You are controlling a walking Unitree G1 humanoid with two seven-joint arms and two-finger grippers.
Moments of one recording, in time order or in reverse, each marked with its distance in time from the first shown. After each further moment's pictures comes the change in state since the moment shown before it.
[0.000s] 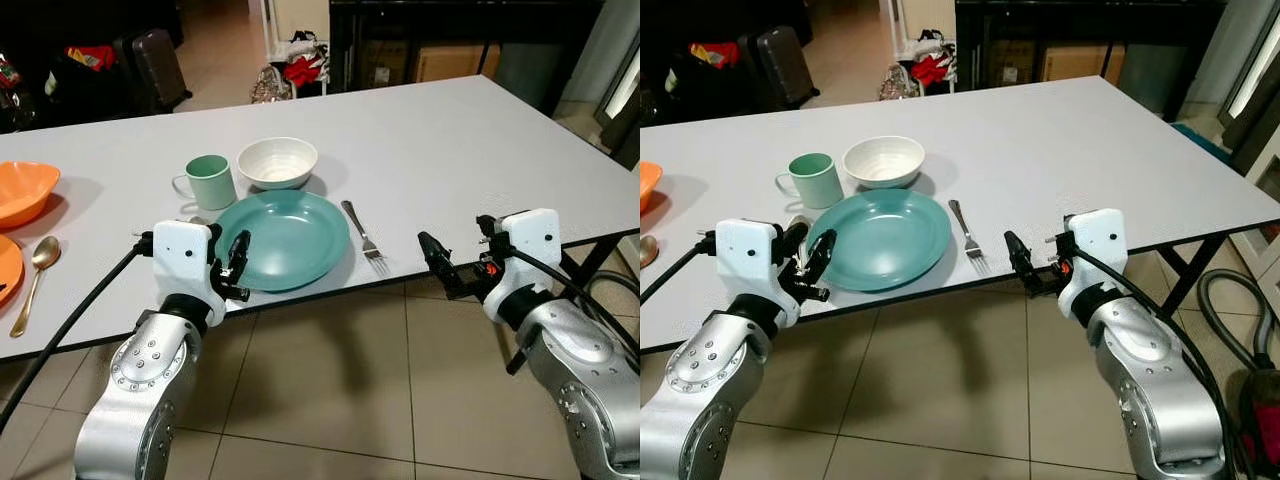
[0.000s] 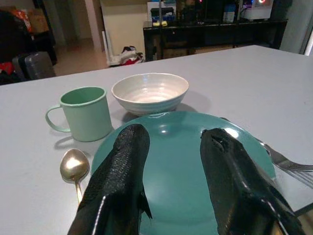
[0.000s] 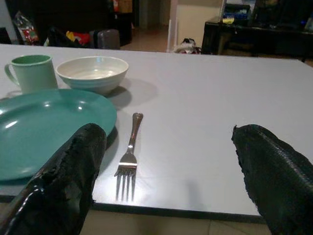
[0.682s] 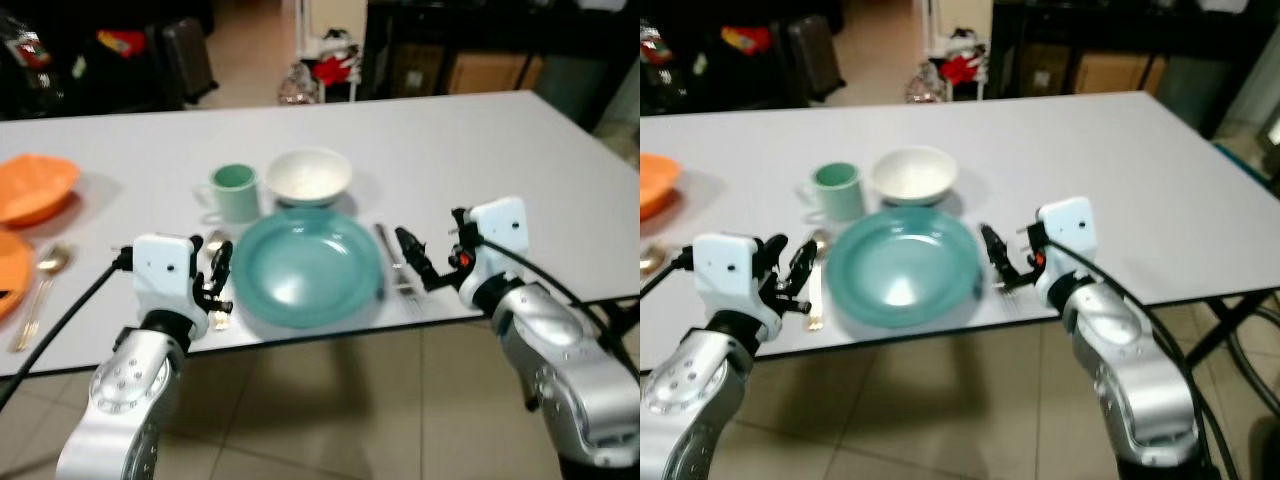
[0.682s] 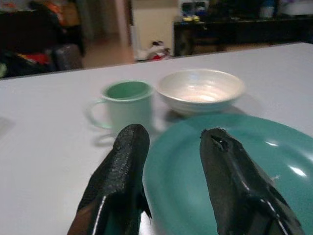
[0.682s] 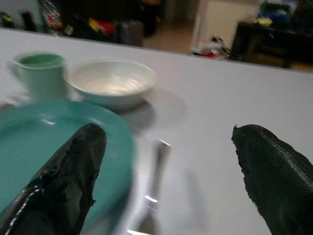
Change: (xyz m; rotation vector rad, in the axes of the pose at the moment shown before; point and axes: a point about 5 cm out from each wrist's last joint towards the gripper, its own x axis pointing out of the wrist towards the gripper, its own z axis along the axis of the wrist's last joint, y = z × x) left arm -0.018 0.004 -0.008 0.012 0.024 0.015; right arm 0.017 0.008 0.003 -0.040 0.031 0.023
